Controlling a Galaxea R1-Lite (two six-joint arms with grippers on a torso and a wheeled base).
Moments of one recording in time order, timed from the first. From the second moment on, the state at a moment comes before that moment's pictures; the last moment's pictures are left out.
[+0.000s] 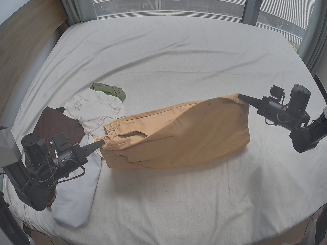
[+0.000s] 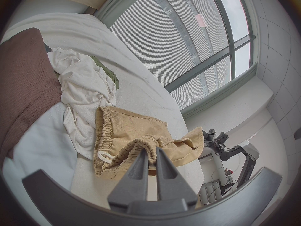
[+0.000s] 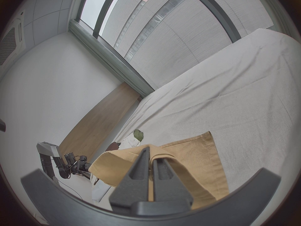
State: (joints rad) left arm -0.10 1.95 -0.31 -1.55 -0.58 -0.66; right arm 0.06 1.98 -0.95 -1.08 0.73 0.48
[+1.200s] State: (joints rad) left arm -0.18 2.07 -0.46 -1.55 -0.30 -0.70; right arm 0.06 2.12 -1.16 -1.02 0.72 0.48
